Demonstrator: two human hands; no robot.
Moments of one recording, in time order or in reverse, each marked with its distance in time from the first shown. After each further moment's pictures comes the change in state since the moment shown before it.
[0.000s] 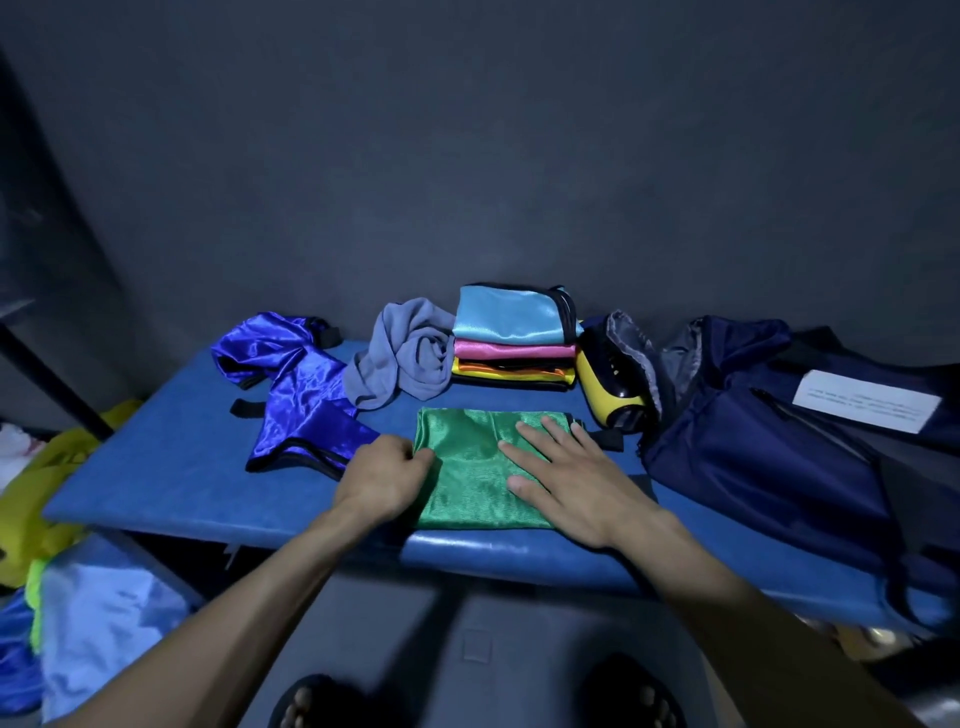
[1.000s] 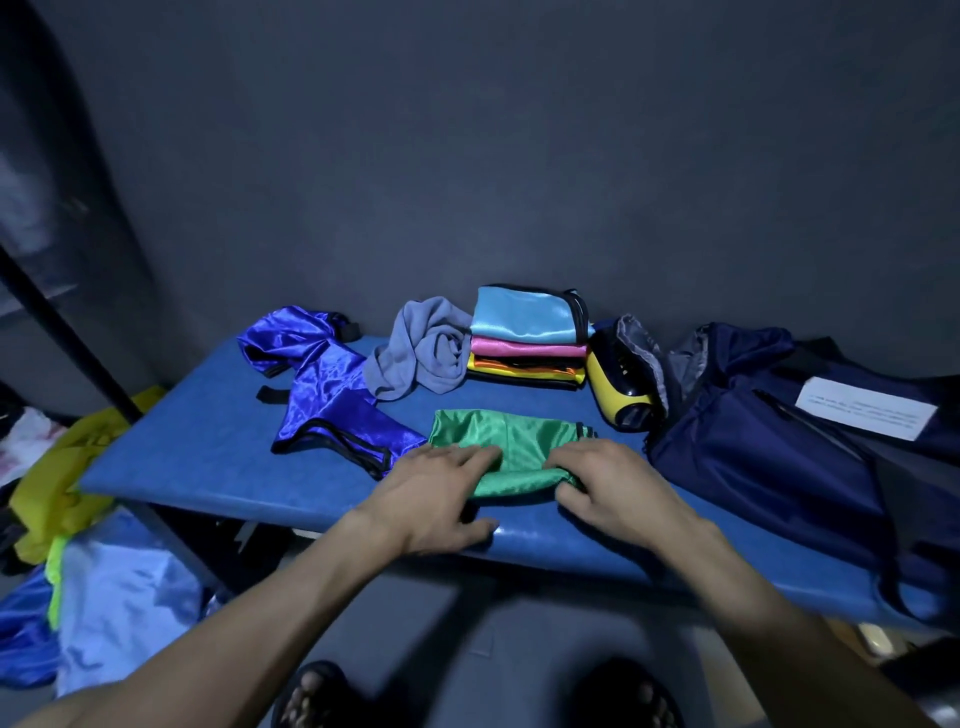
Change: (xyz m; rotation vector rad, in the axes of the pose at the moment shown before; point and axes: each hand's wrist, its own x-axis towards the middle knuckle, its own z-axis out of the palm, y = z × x) left_hand -0.037 0.002 0.006 0.558 -0.107 0.702; right_hand -0.027 -0.008 -0.018 0.002 0.258 -0.076
